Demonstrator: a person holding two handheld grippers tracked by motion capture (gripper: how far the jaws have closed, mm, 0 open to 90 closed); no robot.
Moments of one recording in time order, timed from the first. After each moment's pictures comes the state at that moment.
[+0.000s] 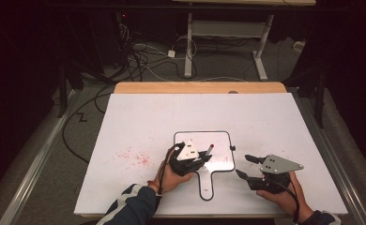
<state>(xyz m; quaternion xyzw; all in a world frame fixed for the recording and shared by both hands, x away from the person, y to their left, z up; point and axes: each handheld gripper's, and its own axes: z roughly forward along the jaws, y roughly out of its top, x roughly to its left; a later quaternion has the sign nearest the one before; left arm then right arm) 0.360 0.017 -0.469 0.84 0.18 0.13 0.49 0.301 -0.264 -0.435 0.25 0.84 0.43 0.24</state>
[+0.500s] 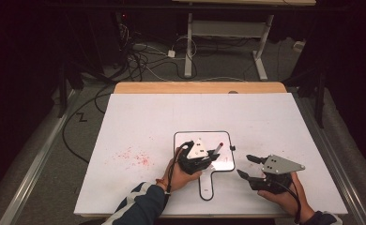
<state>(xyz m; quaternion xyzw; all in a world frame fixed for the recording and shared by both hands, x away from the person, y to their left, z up) 0.369 0.015 -0.470 0.84 0.19 0.13 0.50 0.300 -0.267 -0.435 0.25 0.84 0.42 0.24</state>
